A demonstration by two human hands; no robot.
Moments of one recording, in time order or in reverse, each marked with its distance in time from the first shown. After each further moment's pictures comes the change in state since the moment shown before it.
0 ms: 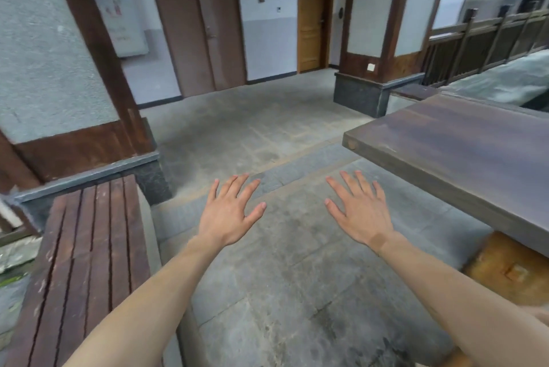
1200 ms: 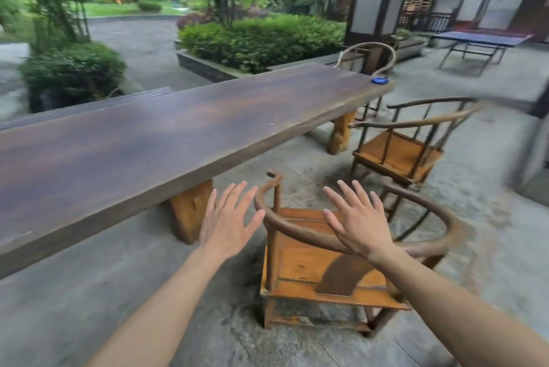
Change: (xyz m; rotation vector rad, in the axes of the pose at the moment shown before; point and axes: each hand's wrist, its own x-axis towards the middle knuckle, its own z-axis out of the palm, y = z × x) left_hand 0.160 0.314 0.100 -0.650 -0.243 1.545; right_hand -0.190 -0.023 -0.049 -0.497 0.093 1.649
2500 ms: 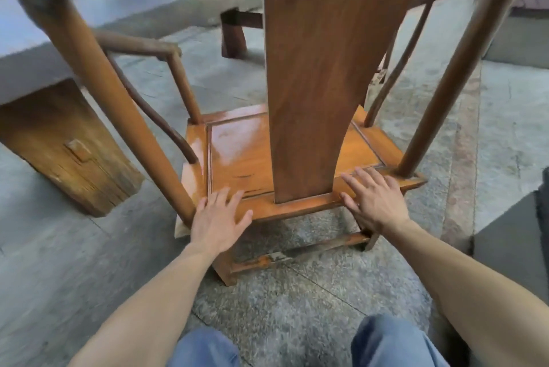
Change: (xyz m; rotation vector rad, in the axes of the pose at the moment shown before) left_hand -0.051 0.021 0.569 0.215 -0.388 0.173; right_hand -0.144 0.201 0.534 -0.063 -0.176 0.303
